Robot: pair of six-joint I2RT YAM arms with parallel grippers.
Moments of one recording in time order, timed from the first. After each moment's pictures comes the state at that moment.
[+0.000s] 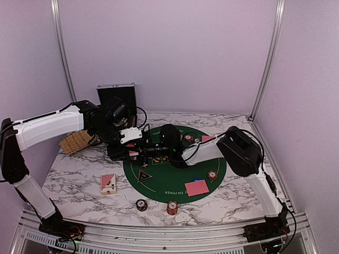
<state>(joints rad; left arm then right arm) -0.70 1.62 1.39 -0.94 0.04 0.63 0.88 2.42 1.61 0.85 -0.84 1.44</state>
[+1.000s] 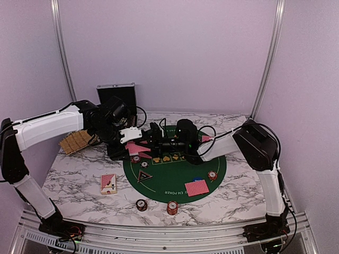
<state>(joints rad) -0.70 1.62 1.39 -0.94 0.04 0.63 0.80 2.24 1.37 0.87 -0.82 1.39</state>
